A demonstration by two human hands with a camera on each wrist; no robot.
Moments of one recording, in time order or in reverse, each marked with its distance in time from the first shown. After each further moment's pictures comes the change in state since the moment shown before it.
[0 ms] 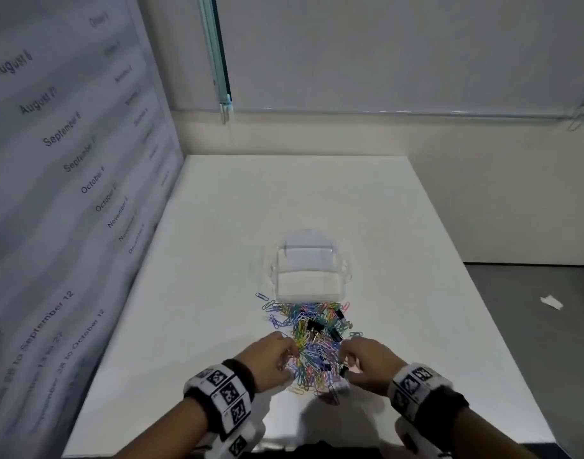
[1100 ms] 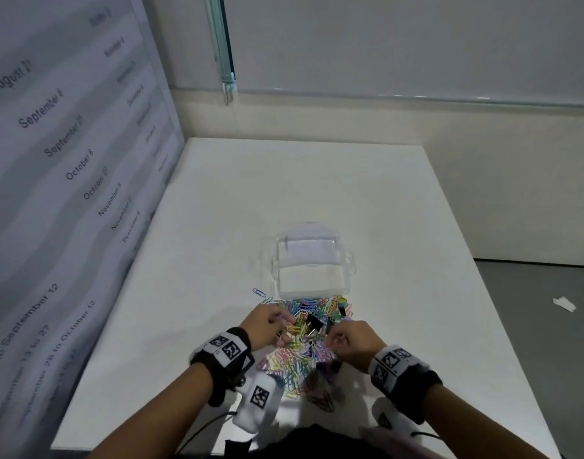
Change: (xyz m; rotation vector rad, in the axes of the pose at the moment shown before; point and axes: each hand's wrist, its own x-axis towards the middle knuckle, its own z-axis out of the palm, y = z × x) left_hand 0.045 -0.008 -0.023 -0.796 0.122 -0.277; right_hand 0.047 0.001 -0.012 0.175 0.121 -0.003
